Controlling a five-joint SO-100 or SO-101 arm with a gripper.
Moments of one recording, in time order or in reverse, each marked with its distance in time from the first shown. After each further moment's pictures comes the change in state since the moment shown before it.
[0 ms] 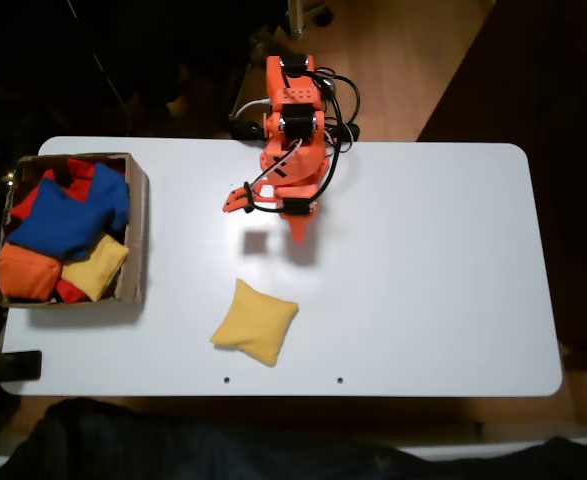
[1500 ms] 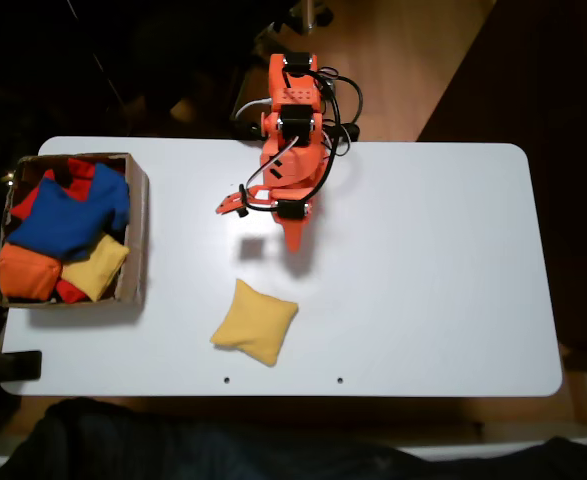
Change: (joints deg) arm 3.3 -2.5 -1.3 -8.5 -0.5
